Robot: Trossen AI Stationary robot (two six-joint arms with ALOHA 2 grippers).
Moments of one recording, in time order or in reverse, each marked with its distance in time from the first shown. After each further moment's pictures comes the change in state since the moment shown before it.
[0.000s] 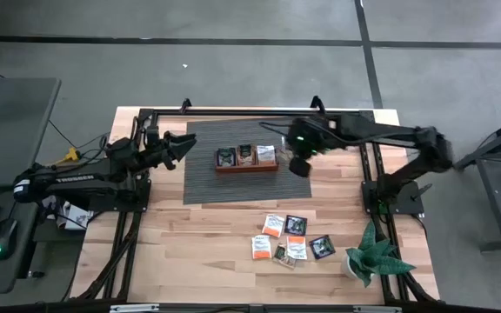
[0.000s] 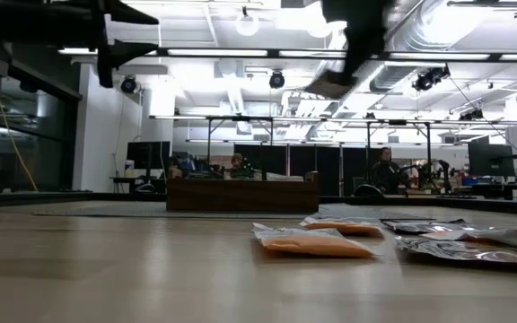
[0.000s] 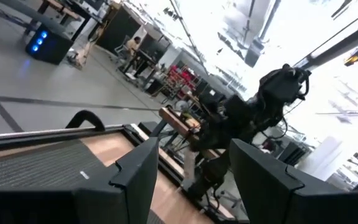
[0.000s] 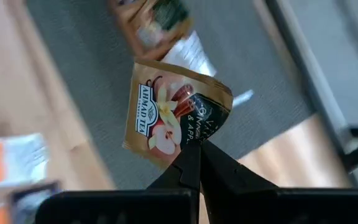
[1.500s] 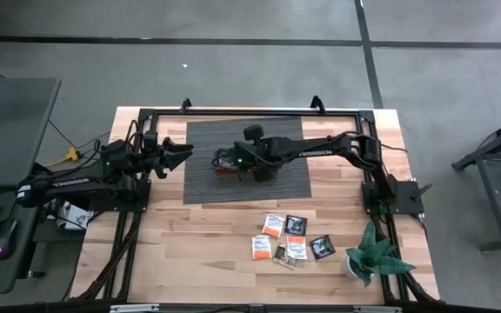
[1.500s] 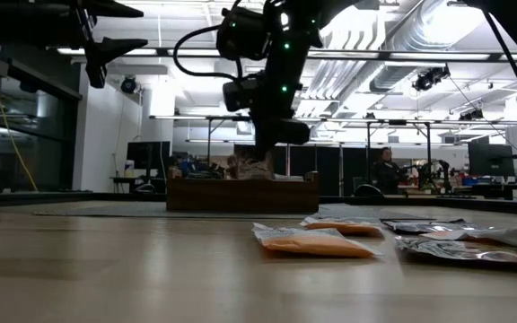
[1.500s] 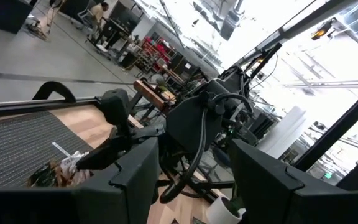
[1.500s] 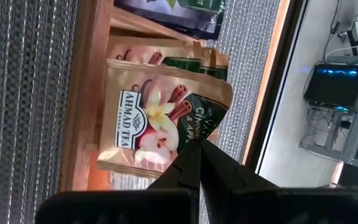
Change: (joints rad) left arm 0.000 -0.139 -0.019 -0.158 0.176 -0.024; right arm 0.052 0.597 0.219 0.341 0.305 -0.687
